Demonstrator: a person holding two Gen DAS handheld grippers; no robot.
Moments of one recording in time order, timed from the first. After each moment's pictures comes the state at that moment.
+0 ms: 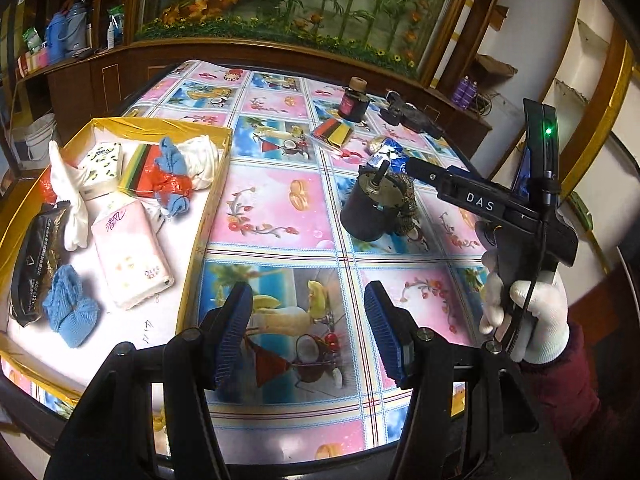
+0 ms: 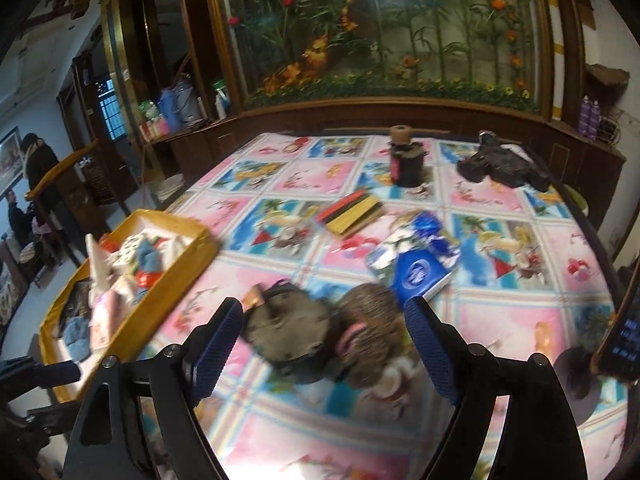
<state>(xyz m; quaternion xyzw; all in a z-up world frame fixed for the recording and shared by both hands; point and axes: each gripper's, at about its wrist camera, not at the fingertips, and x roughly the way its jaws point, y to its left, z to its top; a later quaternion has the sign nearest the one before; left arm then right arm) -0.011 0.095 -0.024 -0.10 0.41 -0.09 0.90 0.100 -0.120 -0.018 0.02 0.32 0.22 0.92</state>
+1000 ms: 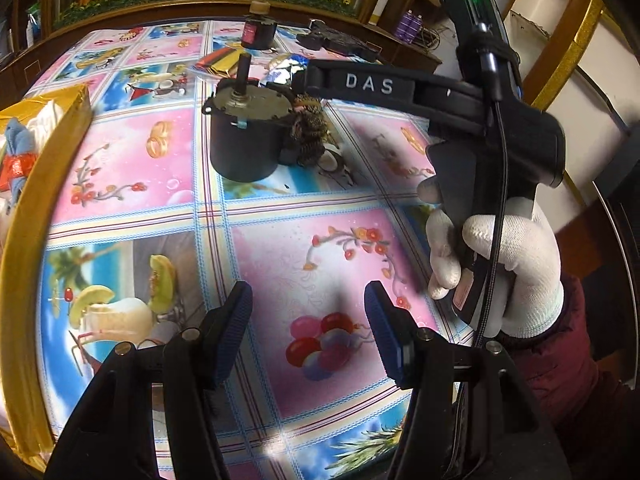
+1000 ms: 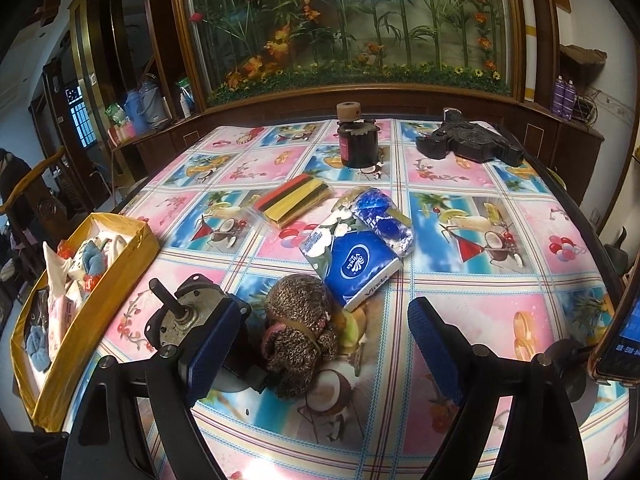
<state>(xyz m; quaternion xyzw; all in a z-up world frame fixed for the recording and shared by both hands) 0.020 -0.006 -0.080 -0.05 0.48 -0.20 0.85 0.136 -0.130 -0.054 0.03 0.35 0.18 0.92</state>
